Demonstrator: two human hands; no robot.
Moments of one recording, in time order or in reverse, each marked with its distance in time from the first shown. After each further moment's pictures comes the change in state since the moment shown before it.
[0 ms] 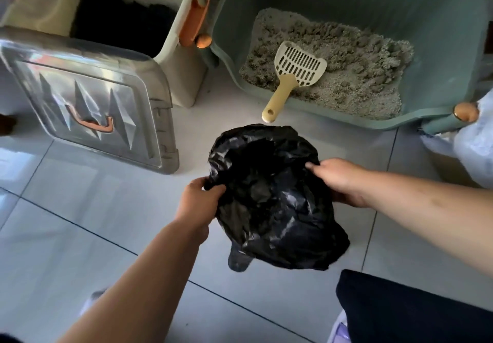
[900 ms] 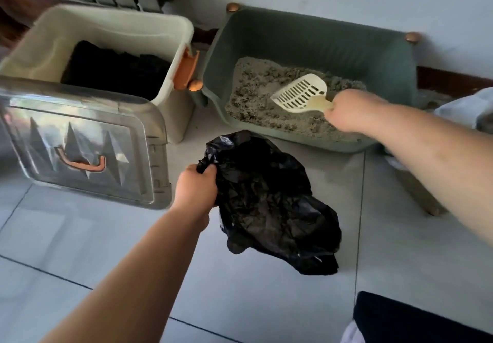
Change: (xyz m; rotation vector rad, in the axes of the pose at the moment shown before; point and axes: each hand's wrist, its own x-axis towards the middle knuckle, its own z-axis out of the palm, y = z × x) left_hand 0.006 0.071 0.000 0.022 0.001 0.257; right_hand -0.044 -0.125 -0.075 -0.946 0.714 -0.212
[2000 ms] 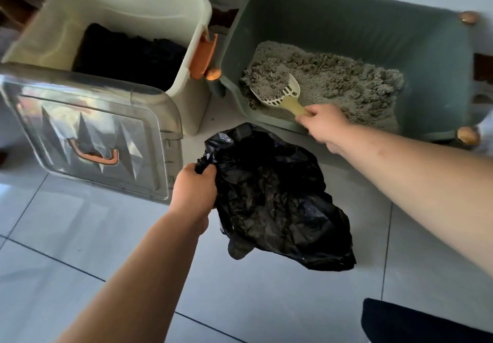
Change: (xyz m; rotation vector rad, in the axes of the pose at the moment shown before) left_hand 0.025 -0.014 -0.019 -0.035 0.090 -0.034; right_hand 0.048 -0.059 0.096 0.807 -0.055 0.015
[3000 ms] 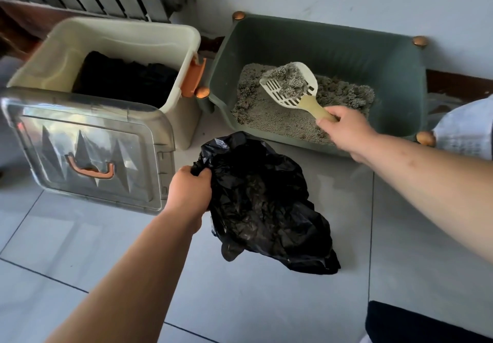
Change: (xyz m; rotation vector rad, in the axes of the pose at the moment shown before) left_hand -0.021 0.024 0.000 0.062 -0.045 0.058; right_hand -0.016 0.035 -0.064 0.095 0.143 -0.077
